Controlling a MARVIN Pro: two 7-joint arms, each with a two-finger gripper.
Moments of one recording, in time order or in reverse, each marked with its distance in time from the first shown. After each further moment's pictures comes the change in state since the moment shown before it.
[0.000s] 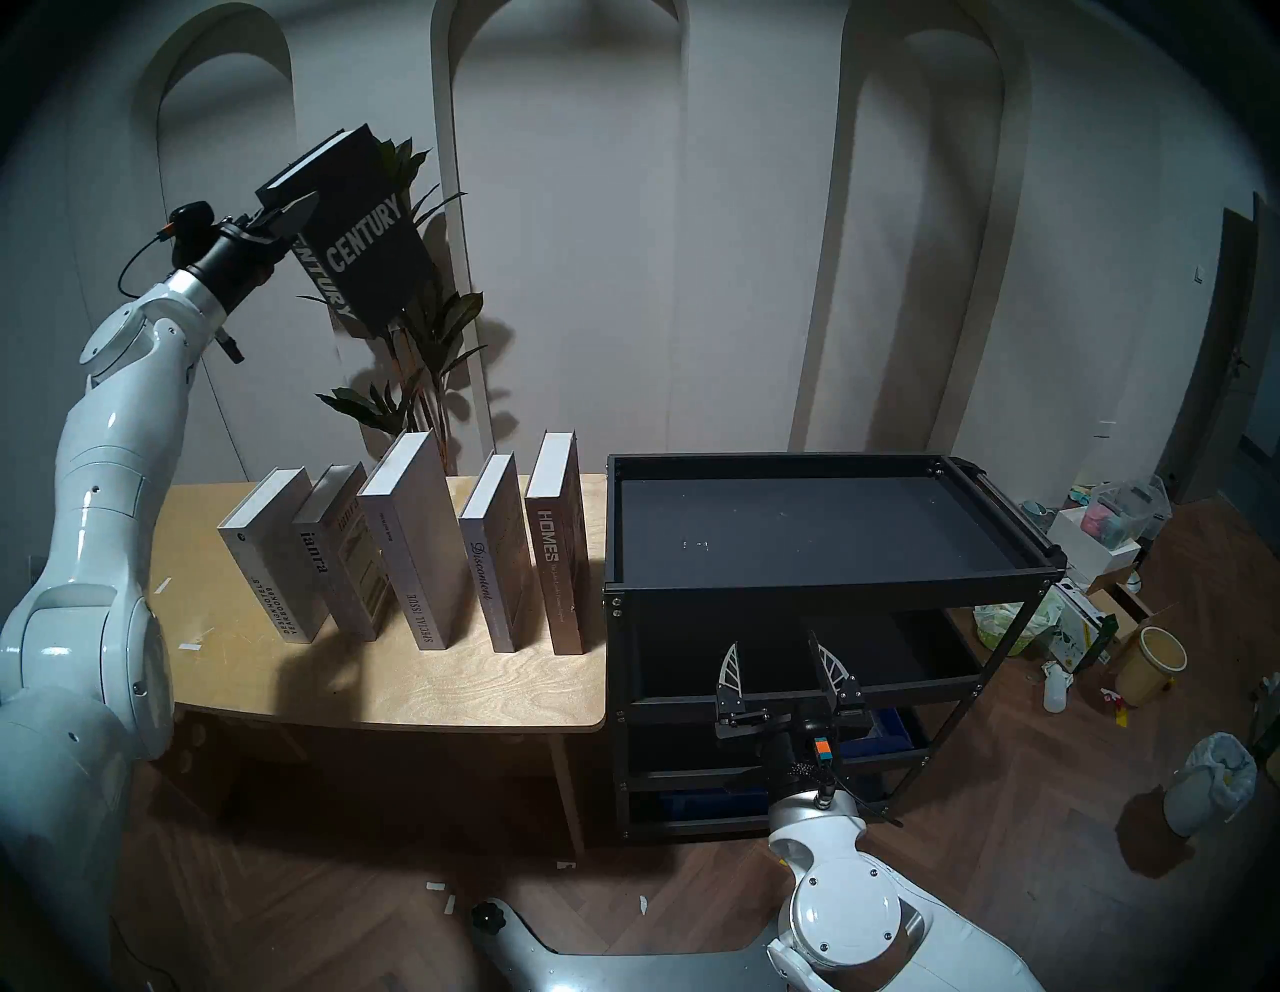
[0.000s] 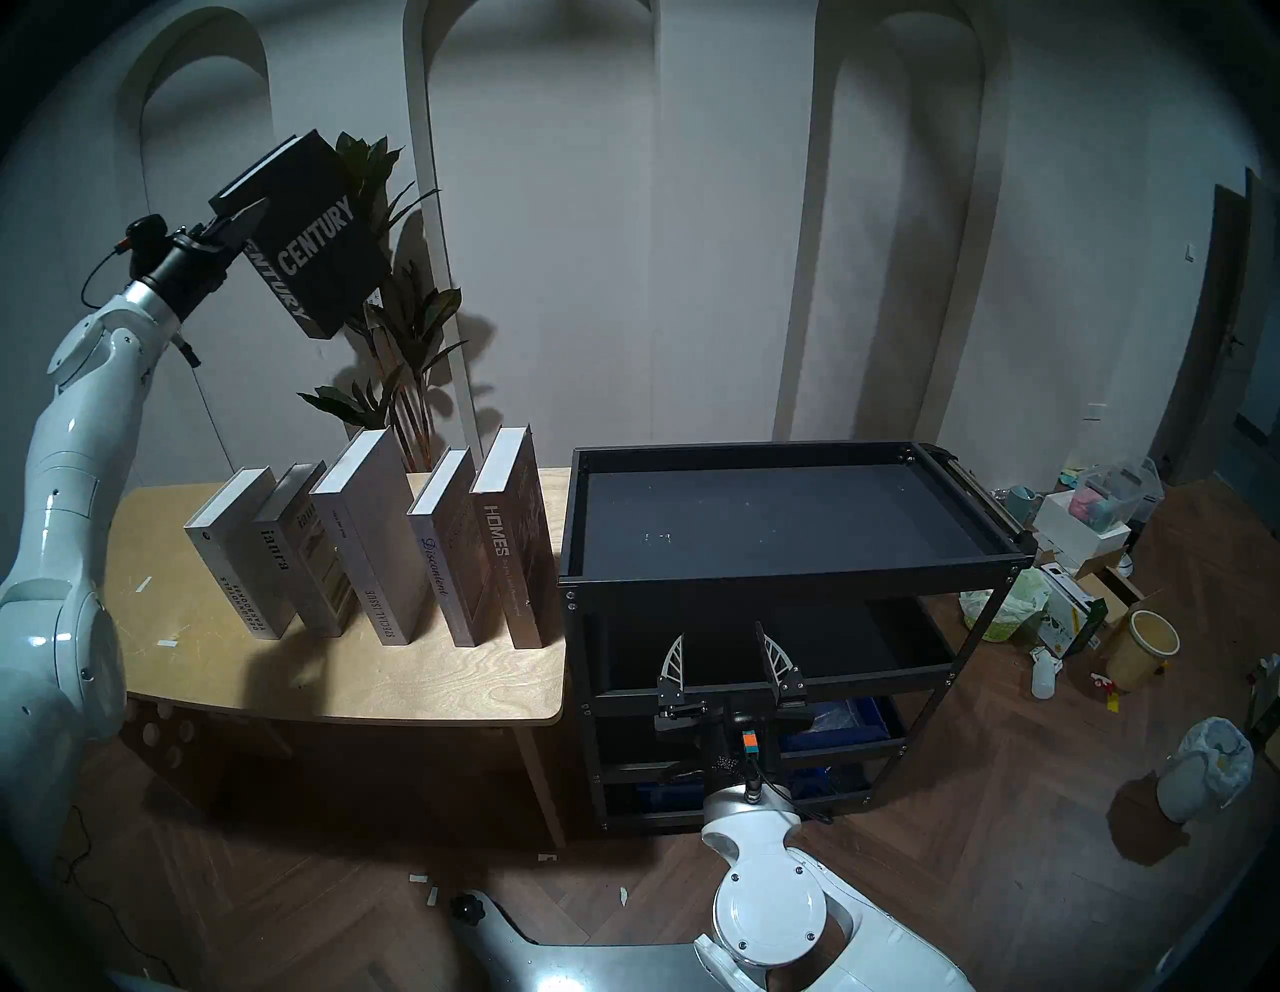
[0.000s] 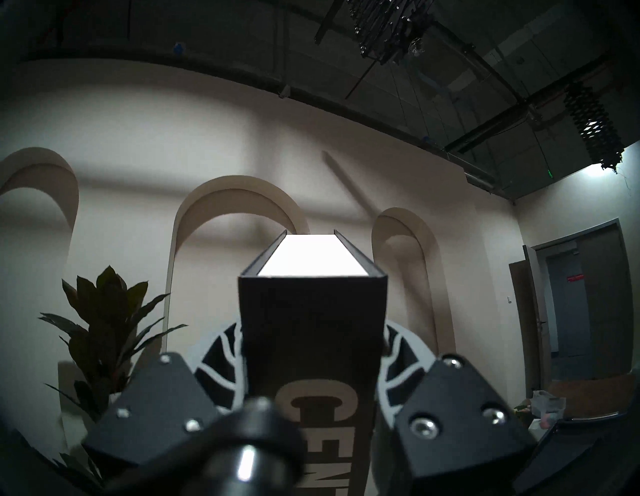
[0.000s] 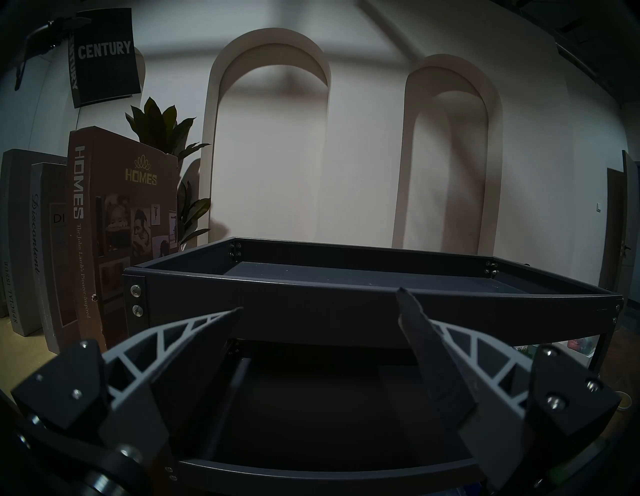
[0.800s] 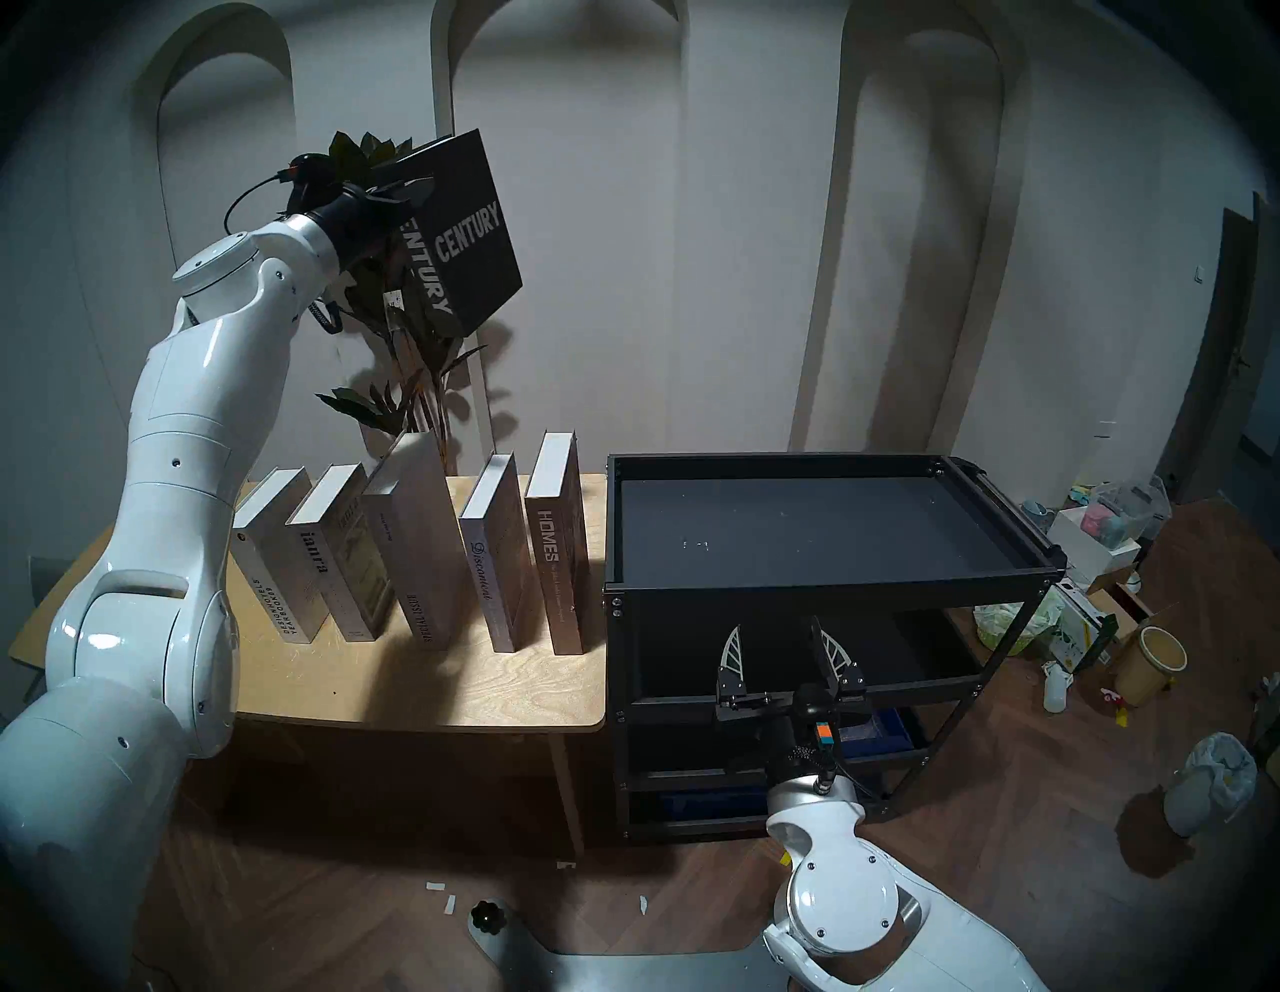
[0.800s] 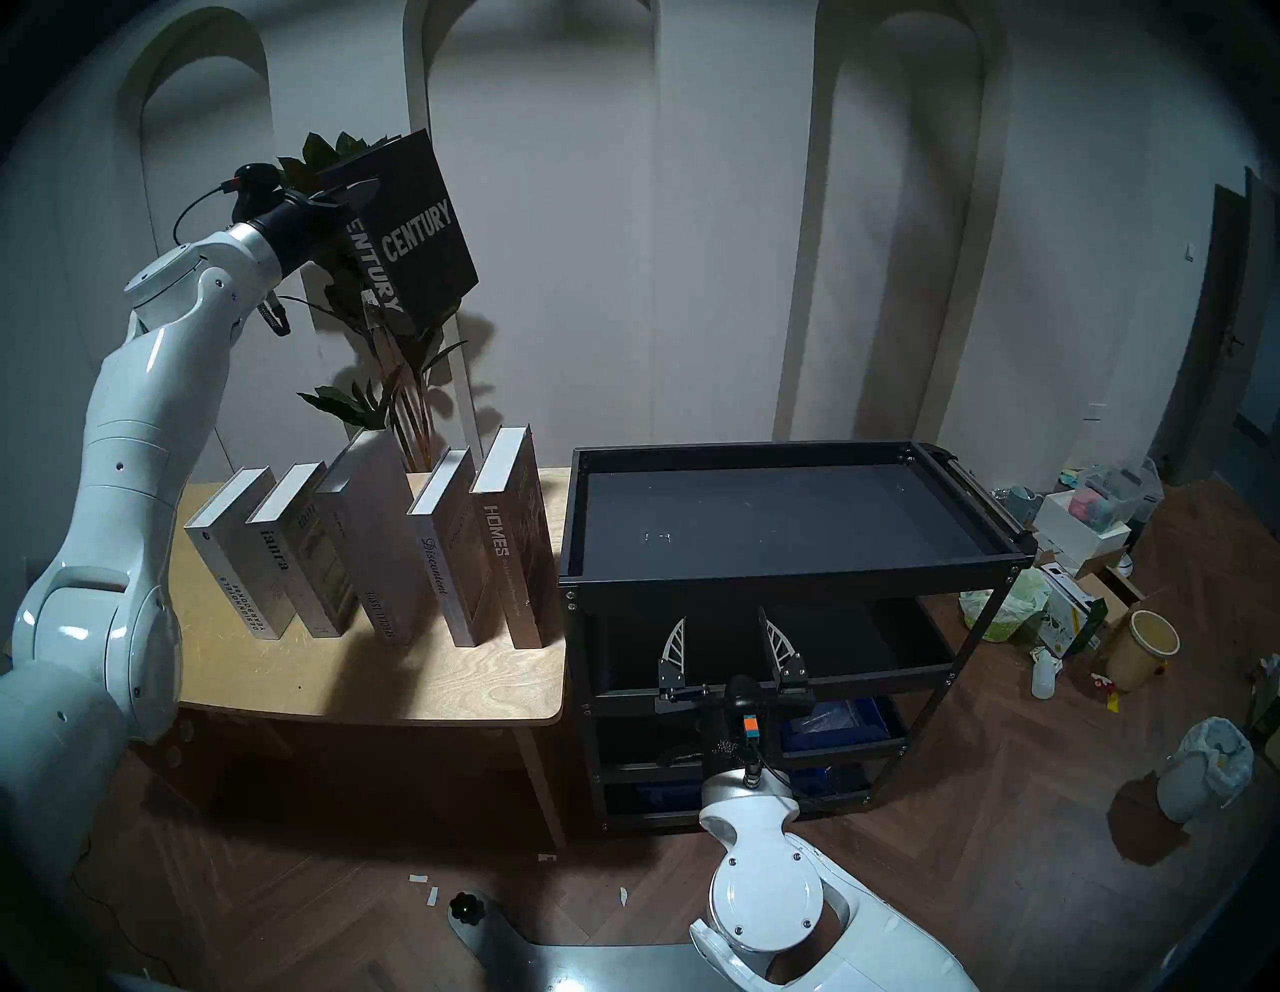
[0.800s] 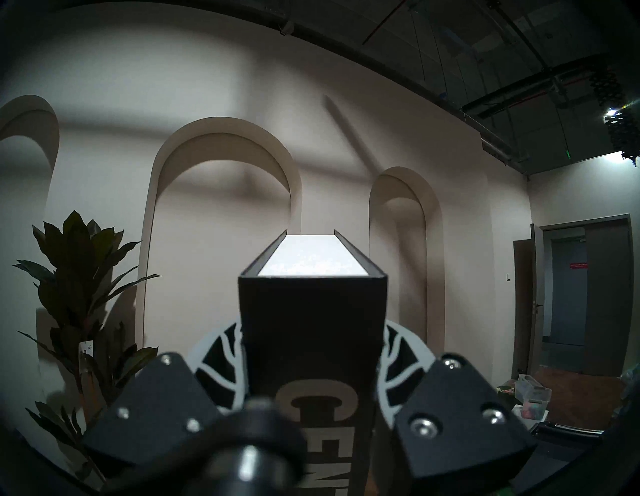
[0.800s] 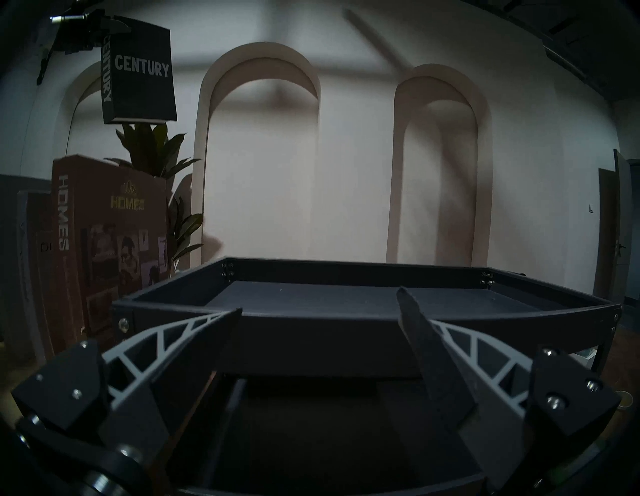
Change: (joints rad) left arm -0.023 -0.145 0.097 -0.226 0.040 0.264 0.311; right arm 0.066 -0.031 0.009 -0.026 0.011 -0.001 -0.019
